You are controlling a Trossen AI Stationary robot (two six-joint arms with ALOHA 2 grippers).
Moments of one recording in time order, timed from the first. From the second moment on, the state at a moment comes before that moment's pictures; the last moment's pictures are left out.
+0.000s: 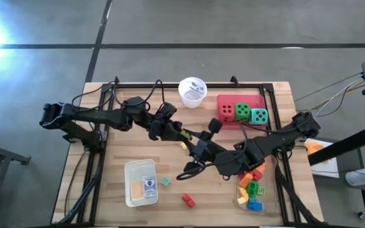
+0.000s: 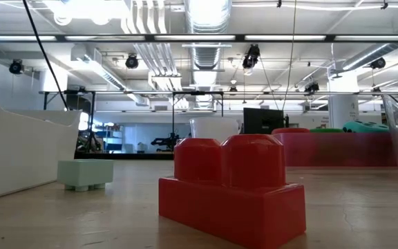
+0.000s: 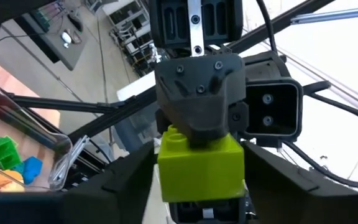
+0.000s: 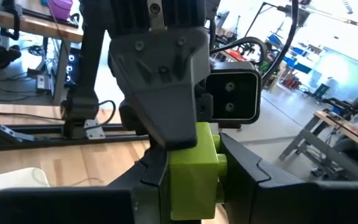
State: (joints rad) left arm 0.00 1.42 1.08 0.52 0.50 -1.15; right arm 0.48 1.73 1.76 -0.30 1.06 -0.10
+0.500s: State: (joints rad) left arm 0.00 1.42 1.08 0.52 0.59 -0.98; right arm 0.48 1.68 1.76 -0.39 0.89 0.13
